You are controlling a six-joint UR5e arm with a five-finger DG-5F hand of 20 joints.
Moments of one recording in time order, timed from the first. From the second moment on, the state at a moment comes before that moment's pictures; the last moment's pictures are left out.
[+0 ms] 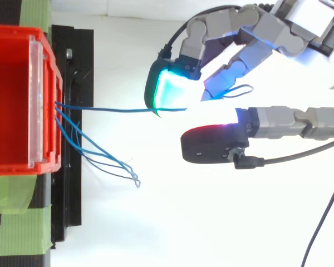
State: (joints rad) arm 0.25 -1.78 -1.76 -2.59 -1.00 -0.61
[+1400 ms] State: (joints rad) arm 0.26 -1.78 -1.76 -2.65 -1.00 -0.61
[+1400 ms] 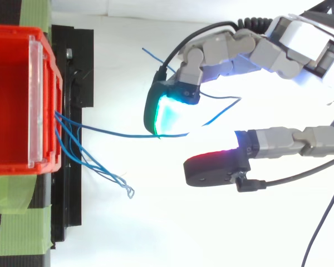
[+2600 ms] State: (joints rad) arm 0.32 -1.78 -1.89 -2.96 -0.97 -0.34
